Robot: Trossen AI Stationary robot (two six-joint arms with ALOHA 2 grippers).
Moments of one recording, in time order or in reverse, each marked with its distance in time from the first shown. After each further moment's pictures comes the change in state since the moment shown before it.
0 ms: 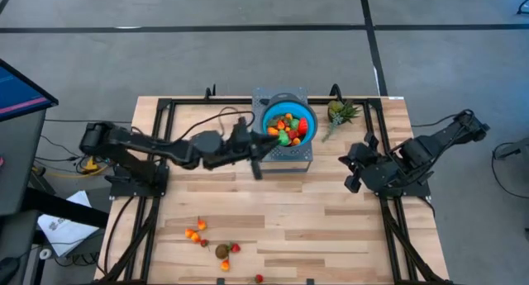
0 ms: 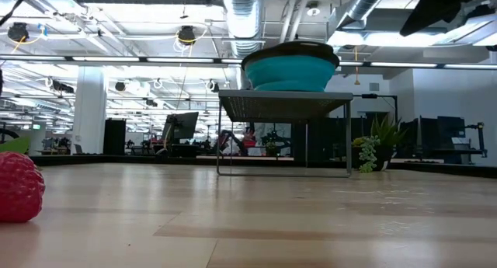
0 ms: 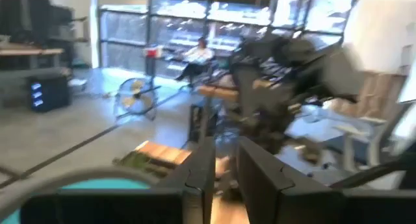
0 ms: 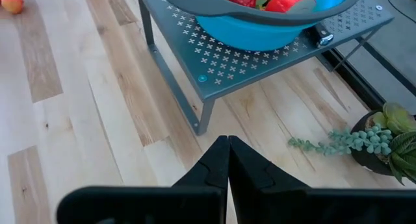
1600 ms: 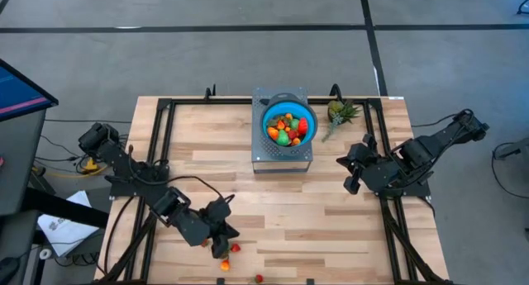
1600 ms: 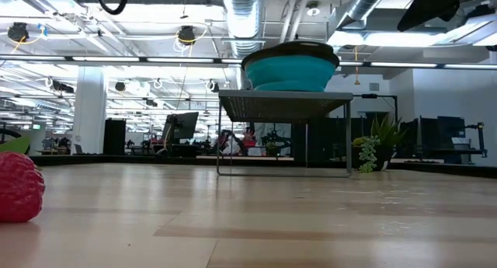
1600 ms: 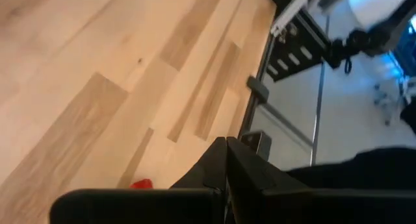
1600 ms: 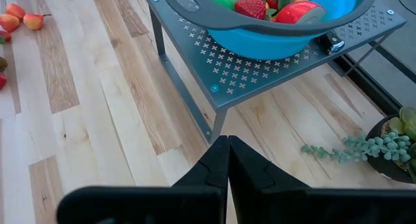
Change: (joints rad) left arm -0.572 0.012 0.000 -0.788 0.044 -1.059; right arm 0.004 0.000 0.000 0.051 0.000 0.007
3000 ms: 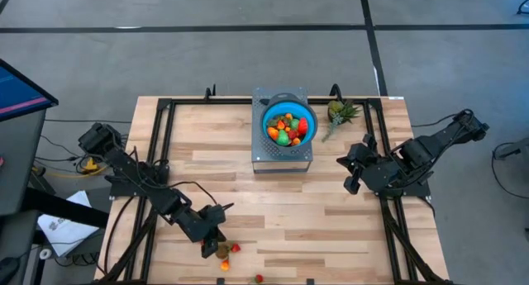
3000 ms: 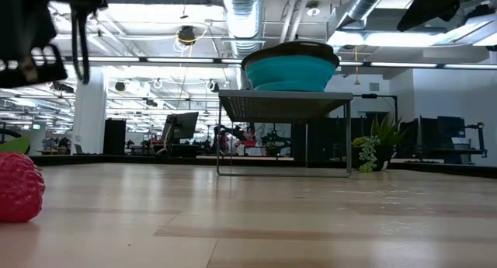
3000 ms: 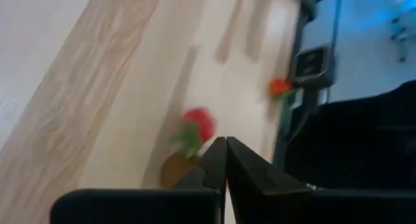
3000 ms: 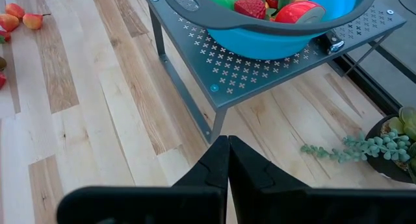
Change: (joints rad) left arm 0.003 0.000 -0.308 0.218 0.206 0.057; right arm 0.000 0.000 0.000 -0.002 0.000 0.000
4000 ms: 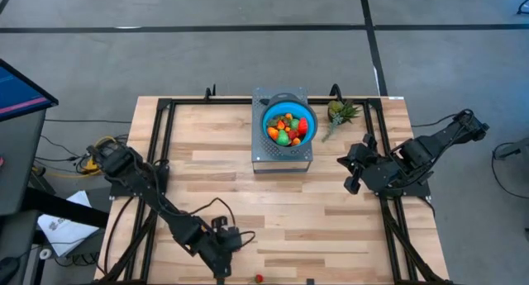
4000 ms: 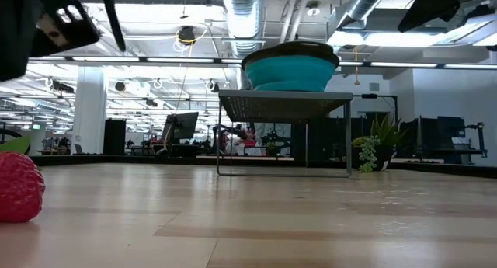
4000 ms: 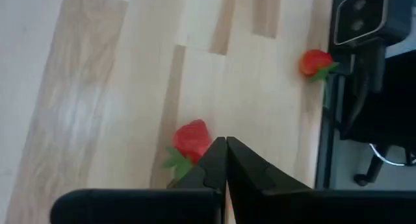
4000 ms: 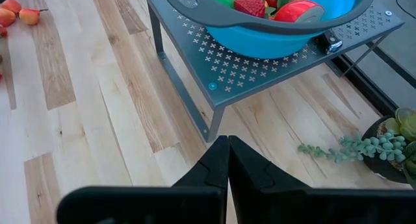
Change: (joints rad) left arm -0.040 0.355 0.460 -0.409 -0.085 0.215; right arm 0.000 0.000 0.000 -0.009 0.000 -0.011
